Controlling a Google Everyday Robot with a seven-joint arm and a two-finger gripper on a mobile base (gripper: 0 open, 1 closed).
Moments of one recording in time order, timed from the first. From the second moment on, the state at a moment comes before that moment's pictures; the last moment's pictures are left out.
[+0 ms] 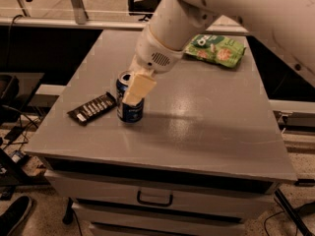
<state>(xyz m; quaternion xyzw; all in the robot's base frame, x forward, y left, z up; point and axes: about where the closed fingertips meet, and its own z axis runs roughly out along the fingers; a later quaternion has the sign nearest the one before) 0.519 0.054 0.917 -0.69 0.67 0.14 0.23</state>
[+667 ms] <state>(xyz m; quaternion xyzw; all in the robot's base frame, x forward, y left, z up) 0.517 0.082 0.909 -0.71 0.66 0.14 0.22</state>
